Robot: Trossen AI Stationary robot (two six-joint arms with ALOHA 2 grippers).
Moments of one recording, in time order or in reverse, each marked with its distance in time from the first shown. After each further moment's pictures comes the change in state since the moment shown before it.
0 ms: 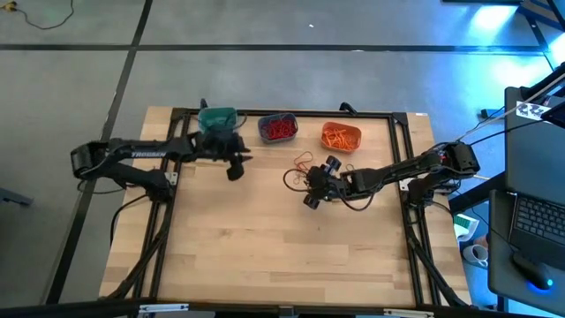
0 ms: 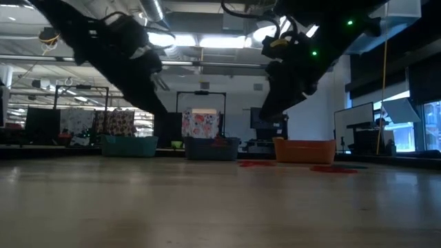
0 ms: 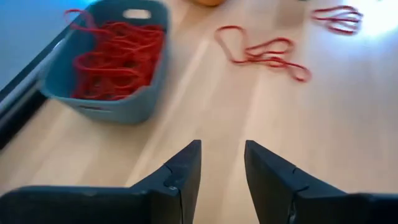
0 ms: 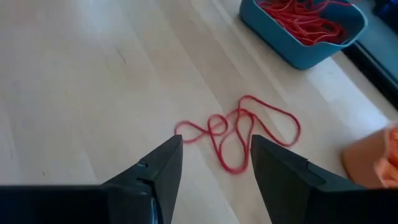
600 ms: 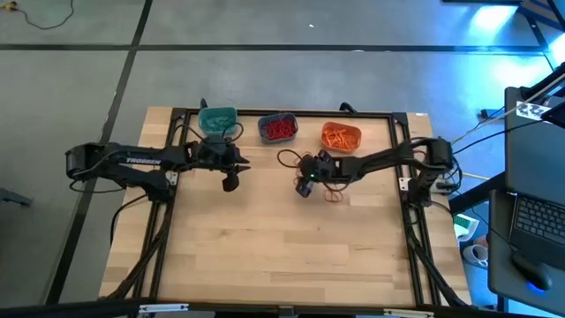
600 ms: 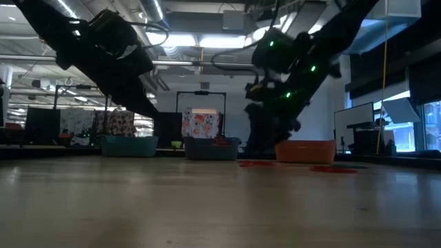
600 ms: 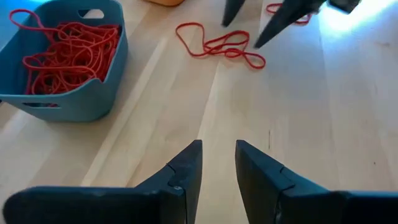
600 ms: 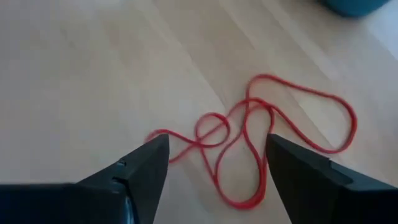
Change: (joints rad) left arm -0.114 -0.078 -0.134 0.101 -0.007 -0.010; right arm -0.224 0.185 -0.001 0.171 -0.277 -0.023
